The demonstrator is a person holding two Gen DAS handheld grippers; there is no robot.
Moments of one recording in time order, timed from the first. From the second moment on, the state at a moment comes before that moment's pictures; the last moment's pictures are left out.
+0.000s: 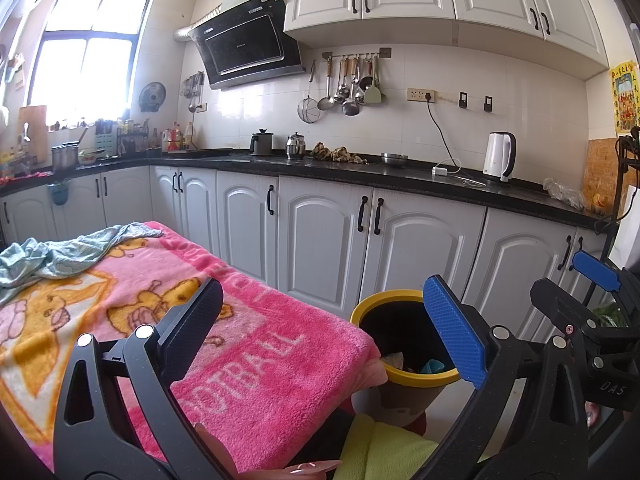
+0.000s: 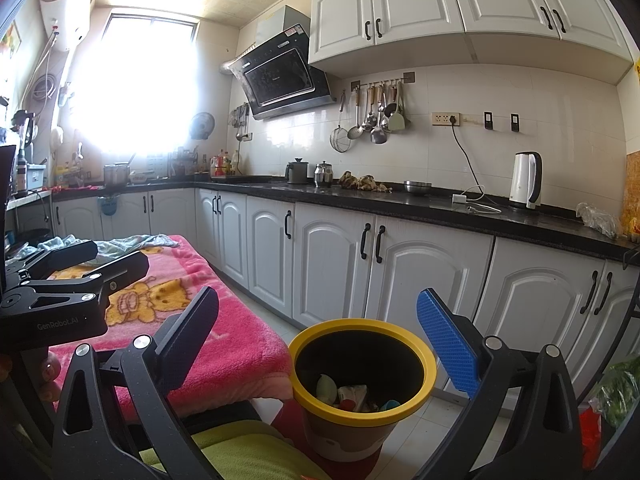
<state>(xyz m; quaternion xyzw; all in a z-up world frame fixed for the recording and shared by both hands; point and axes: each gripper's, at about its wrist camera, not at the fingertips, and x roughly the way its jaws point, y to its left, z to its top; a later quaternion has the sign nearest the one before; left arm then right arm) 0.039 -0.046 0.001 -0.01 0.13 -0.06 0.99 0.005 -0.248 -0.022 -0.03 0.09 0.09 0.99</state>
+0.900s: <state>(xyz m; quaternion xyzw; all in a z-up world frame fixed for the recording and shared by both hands) 0.020 0.165 -0.018 -0.15 0.24 0.21 0.94 0.068 -0.066 -0.001 -0.08 0.18 0.33 0.92</state>
